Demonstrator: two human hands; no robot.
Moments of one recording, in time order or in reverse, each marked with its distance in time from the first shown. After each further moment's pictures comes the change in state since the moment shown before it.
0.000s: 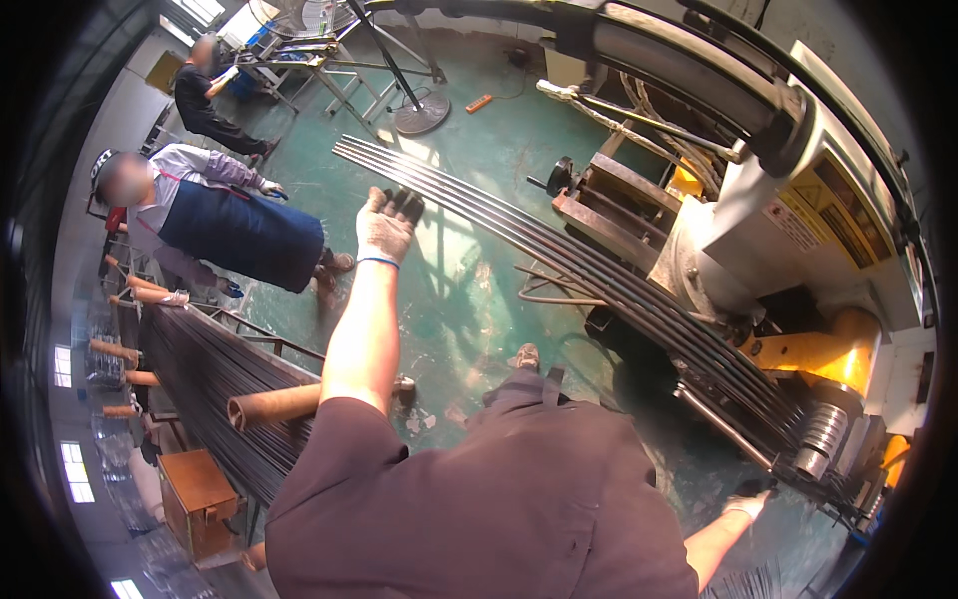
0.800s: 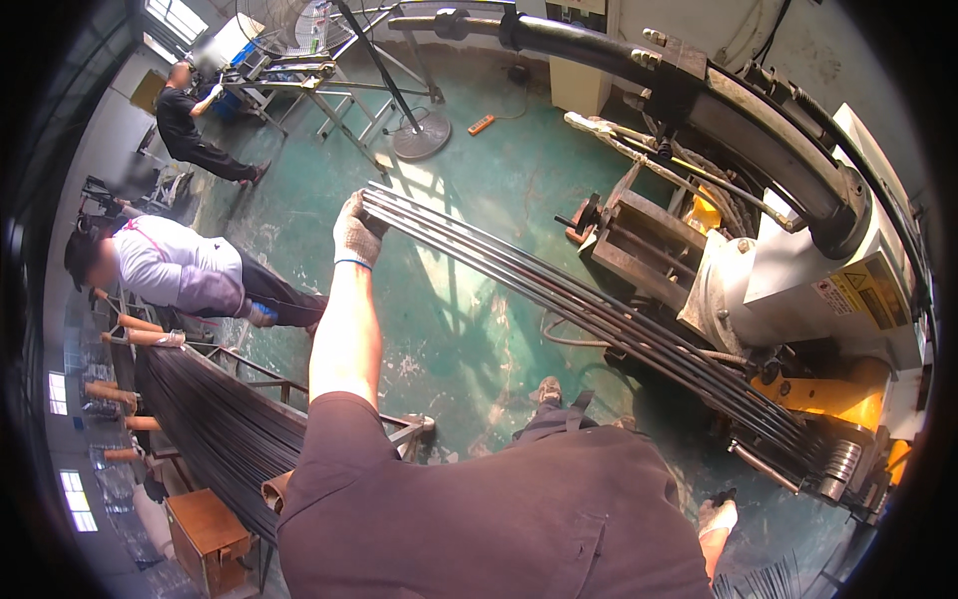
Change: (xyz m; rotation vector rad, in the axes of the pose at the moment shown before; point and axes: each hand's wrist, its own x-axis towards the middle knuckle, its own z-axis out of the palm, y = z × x) left_hand 0.204 0.137 -0.036 0.196 -0.085 0.178; right_hand -0.152 0.137 0.029 -0.044 -0.343 0.284
